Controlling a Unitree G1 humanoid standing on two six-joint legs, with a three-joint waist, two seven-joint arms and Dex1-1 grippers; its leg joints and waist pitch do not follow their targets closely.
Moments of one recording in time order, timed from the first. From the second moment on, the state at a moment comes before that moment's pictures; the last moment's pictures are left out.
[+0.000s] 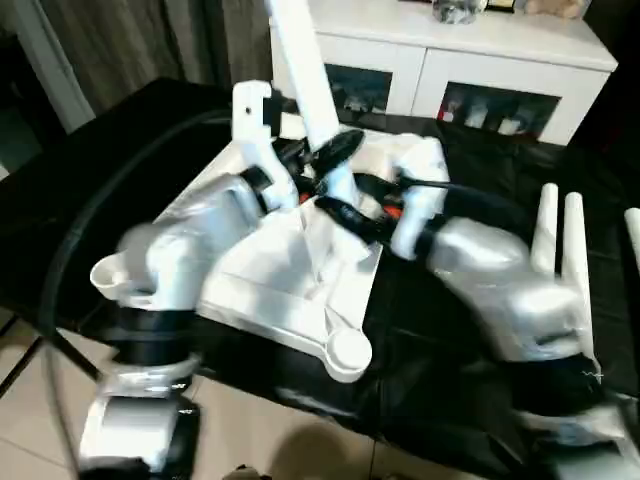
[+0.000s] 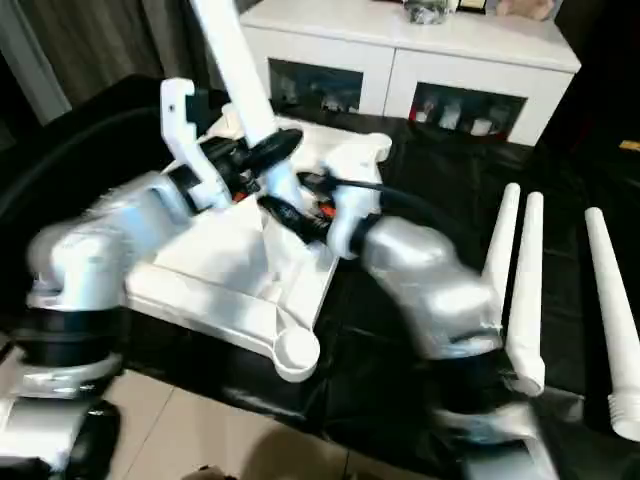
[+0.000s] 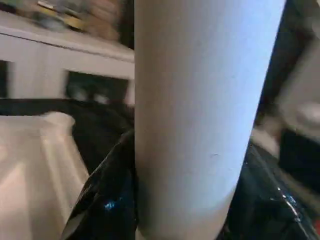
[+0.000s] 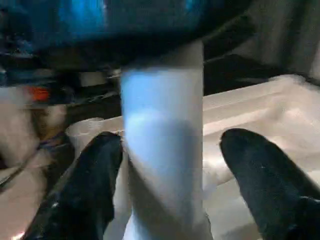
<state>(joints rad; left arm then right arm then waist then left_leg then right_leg) -0.70 0.27 0.02 -0.07 -0.66 0.84 -0.55 -0.50 -0.32 0.09 -0.15 0.49 0.69 0.68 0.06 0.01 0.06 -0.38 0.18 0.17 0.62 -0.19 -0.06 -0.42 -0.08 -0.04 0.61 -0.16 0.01</state>
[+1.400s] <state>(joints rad) -0.77 0.18 0.14 0.01 -0.82 0.90 -0.51 -0.52 -0.24 -0.05 -0.17 0.73 0.91 0.61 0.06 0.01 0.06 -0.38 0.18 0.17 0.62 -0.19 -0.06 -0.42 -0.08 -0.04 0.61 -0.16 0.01</state>
